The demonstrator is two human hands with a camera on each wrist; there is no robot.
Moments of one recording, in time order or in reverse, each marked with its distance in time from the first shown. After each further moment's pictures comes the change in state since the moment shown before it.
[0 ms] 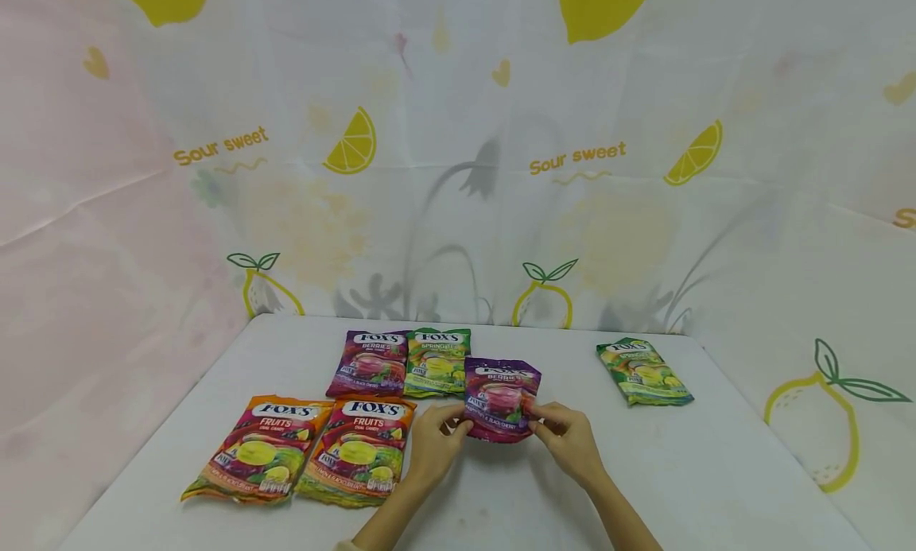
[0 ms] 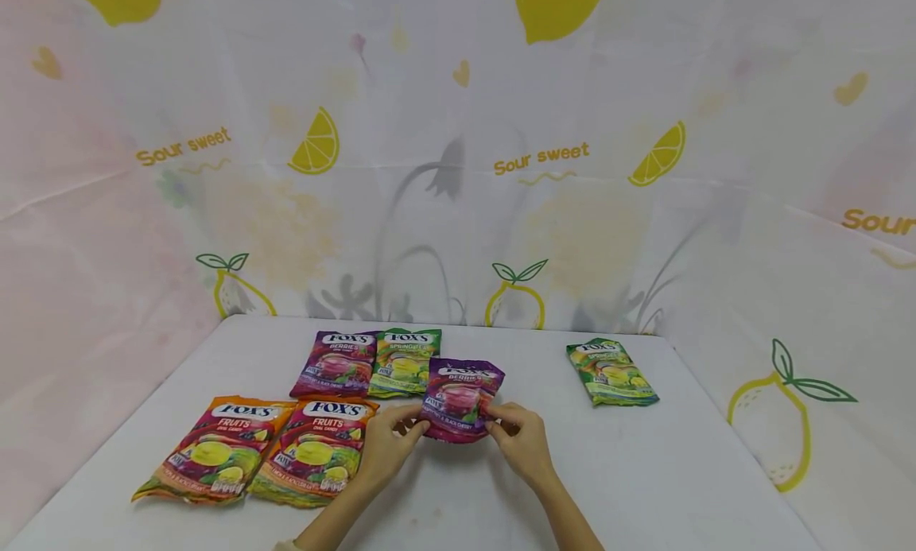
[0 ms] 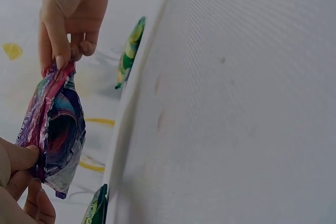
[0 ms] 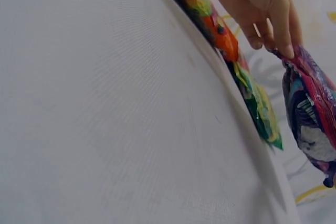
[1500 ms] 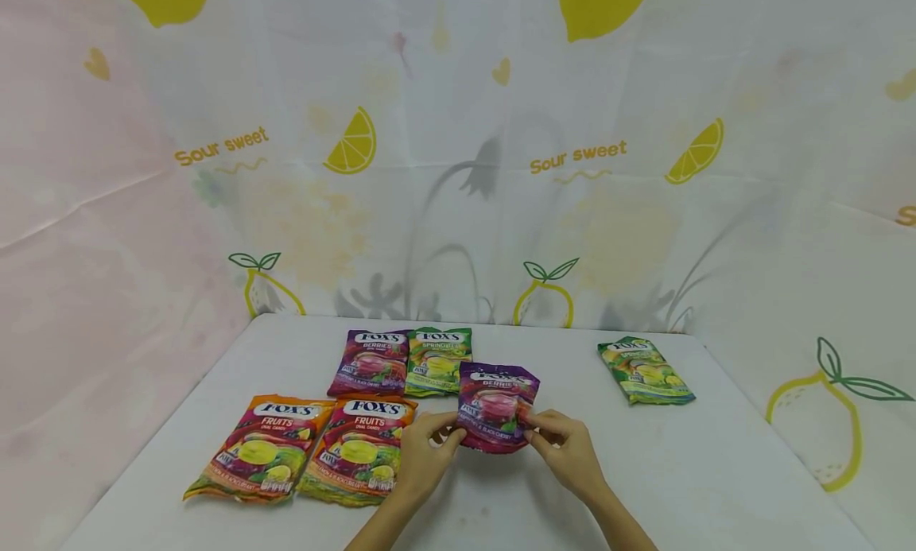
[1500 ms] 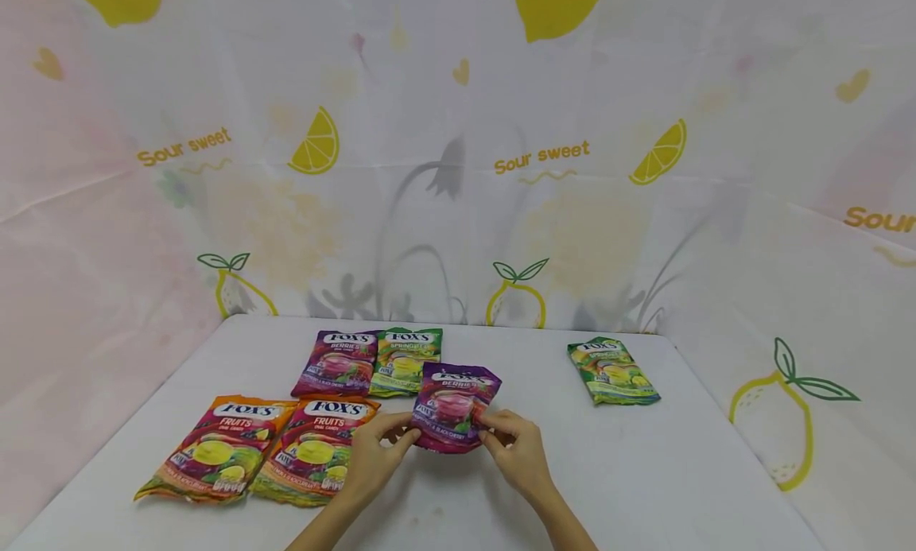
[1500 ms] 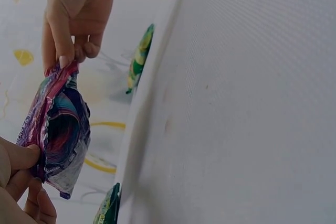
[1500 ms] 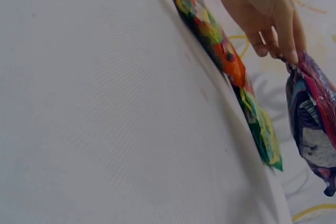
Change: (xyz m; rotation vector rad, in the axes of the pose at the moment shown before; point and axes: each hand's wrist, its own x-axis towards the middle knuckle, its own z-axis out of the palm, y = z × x) left_hand -0.011 0.011 -0.020 -0.043 -0.018 -0.035; right_hand -0.014 -0.010 0.003 0.003 -0.036 -0.162
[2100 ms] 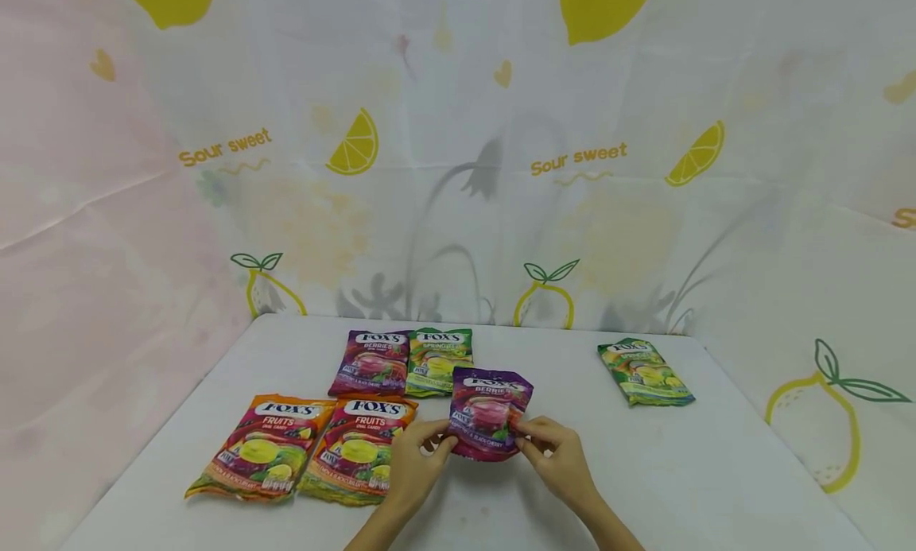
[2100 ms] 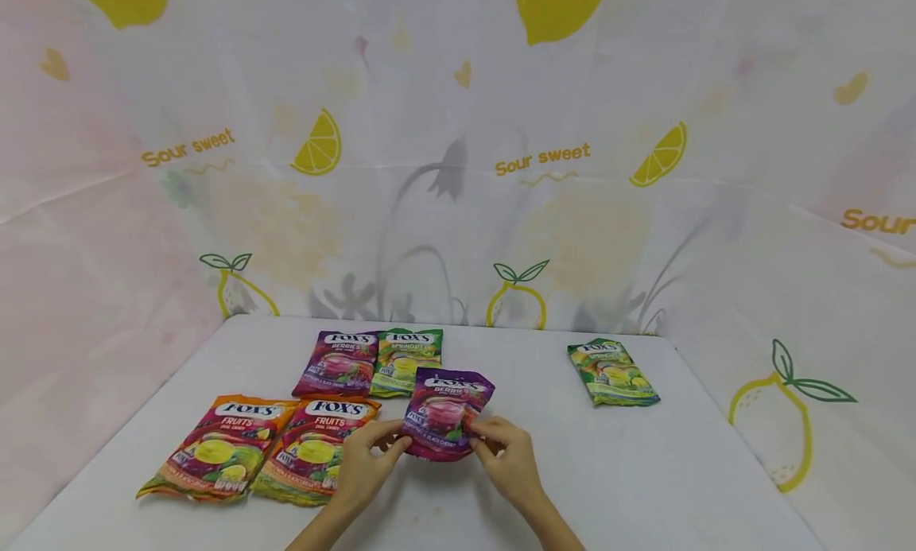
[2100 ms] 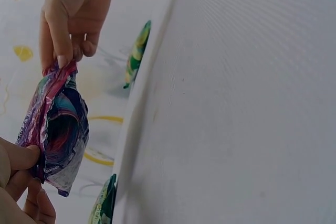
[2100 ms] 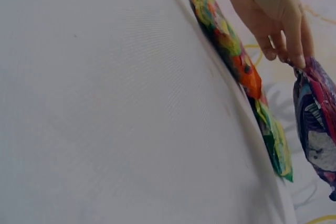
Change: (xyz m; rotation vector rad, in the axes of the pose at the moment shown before) left_hand -0.010 -0.001 -0.009 0.038 0.021 -0.015; right_hand -0.007 -0.005 0.014 0.005 0.021 -0.039
